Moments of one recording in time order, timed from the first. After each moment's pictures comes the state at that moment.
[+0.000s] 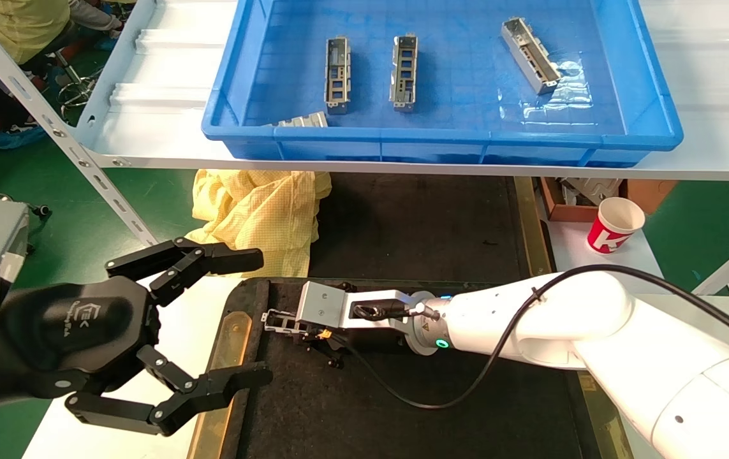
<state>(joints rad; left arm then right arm) -1.08 0.55 0.40 -1.22 0.62 1.41 -0.11 1.52 -1.37 -1.25 0.58 -0.99 -0.79 -0.25</state>
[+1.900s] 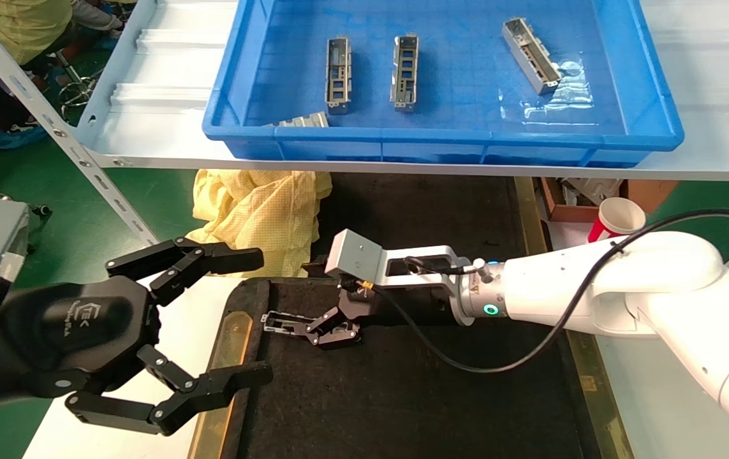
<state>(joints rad) -1.08 0.55 0.40 -1.22 0.62 1.41 -0.11 1.61 -1.29 -1.29 0.48 -0.67 -1.03 -0.32</state>
